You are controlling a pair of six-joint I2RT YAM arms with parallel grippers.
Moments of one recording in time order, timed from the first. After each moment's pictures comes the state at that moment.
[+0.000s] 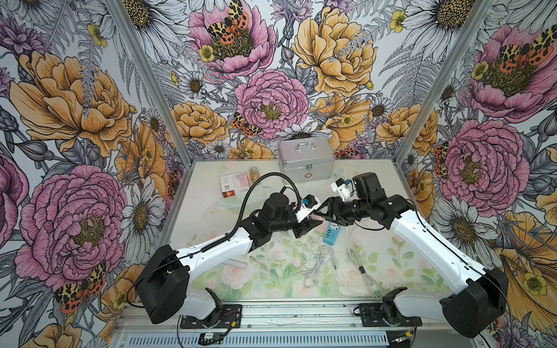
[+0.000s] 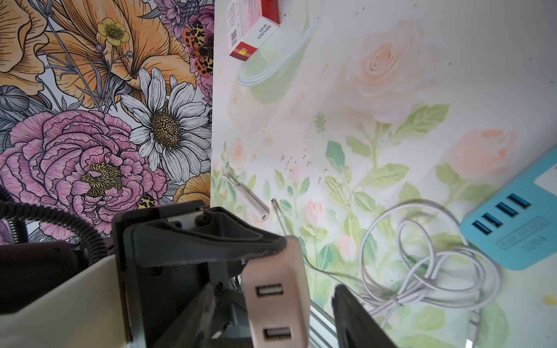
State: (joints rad) left arm -0.82 1.40 0.93 0.07 0.39 0.18; right arm 0.42 1.28 1.17 -0.75 -0.66 0.68
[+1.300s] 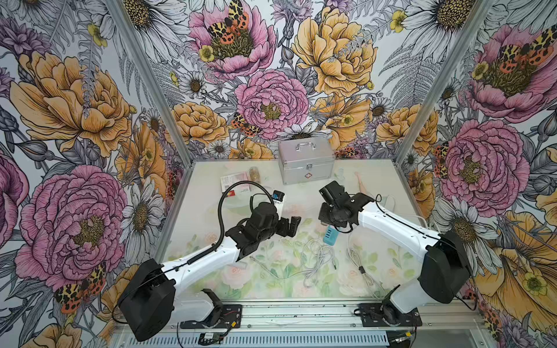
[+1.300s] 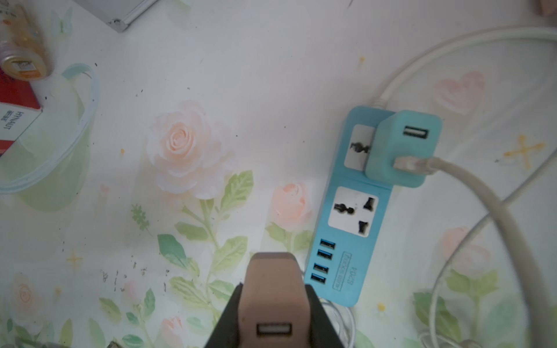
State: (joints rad) left arm -0.76 1.27 0.76 -0.05 -0.05 -0.35; right arm 0.60 1.55 1.21 -0.81 0.15 0.88
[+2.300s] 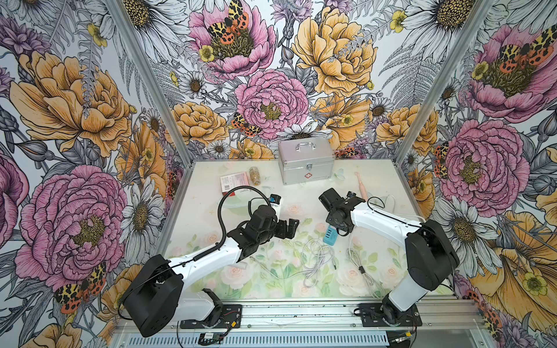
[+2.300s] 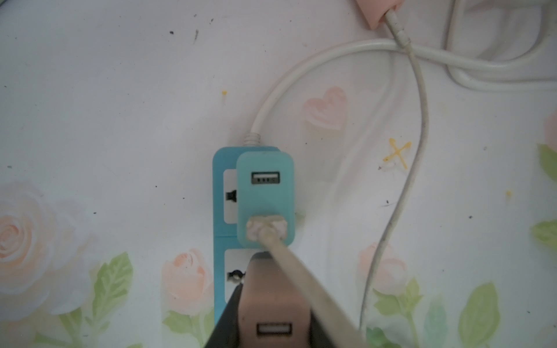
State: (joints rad) left arm -0.72 1.30 0.69 0.01 -0.01 -0.43; right arm 0.55 1.66 1.13 -0.81 0.37 1.02
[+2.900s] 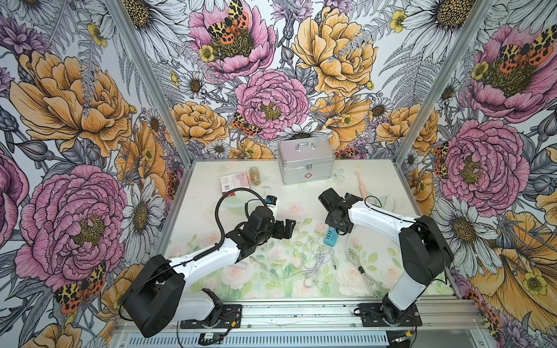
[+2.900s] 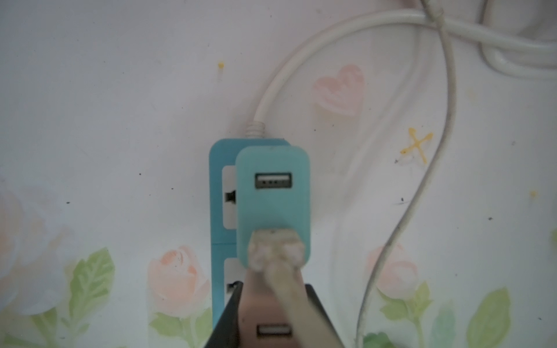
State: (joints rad) left arm -0.69 1.30 0.66 0.03 0.00 -0.46; right arm 0.53 1.73 1.16 -0.82 0.32 0.97
